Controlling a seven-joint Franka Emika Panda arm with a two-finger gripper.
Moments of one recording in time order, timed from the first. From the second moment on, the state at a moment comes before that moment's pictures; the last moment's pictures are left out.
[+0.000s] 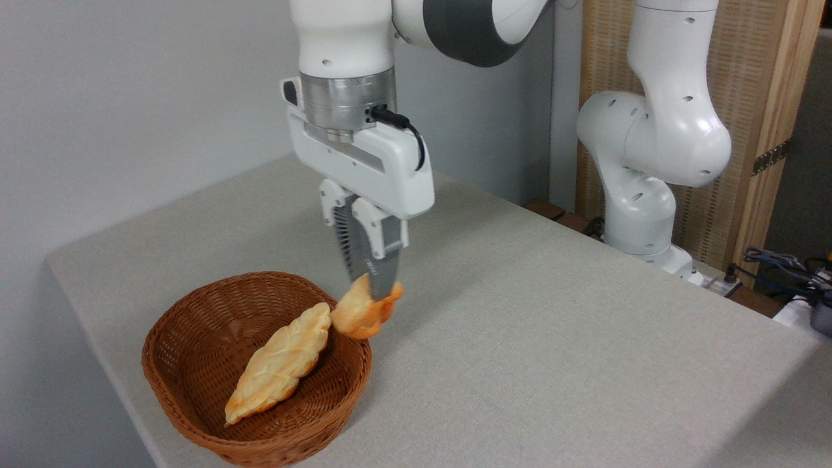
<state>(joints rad) -0.10 -0.14 0.10 -1.96 -0.01 1.89 0.78</state>
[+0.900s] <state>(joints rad) -0.12 -0.07 0.07 -1.98 -0.01 1.72 0.82</state>
